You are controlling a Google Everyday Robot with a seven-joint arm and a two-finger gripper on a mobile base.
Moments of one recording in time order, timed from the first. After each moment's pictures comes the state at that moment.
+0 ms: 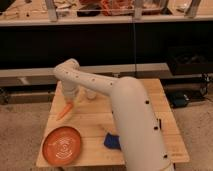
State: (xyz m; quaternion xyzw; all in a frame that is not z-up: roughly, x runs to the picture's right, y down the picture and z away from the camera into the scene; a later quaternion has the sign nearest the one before) arm -0.199 0.100 0.871 -0.32 -0.24 -0.45 0.80
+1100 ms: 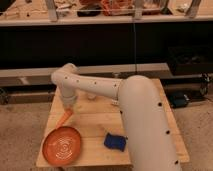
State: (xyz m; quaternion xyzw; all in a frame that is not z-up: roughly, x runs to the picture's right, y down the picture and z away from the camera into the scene) arm -0.196 0.136 0.831 -0.33 -0.25 -0.47 0.78
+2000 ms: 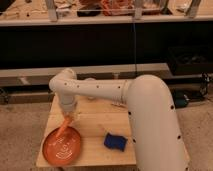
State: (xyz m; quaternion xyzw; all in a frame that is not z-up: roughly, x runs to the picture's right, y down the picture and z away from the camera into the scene) arm -0.192 0.166 0.797 -0.32 -0.26 -0.50 0.76
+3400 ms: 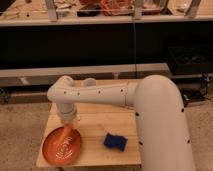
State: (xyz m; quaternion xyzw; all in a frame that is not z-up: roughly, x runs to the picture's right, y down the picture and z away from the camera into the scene) arm -0.189 0.202 0.771 -0.32 -0.26 -0.52 0.74
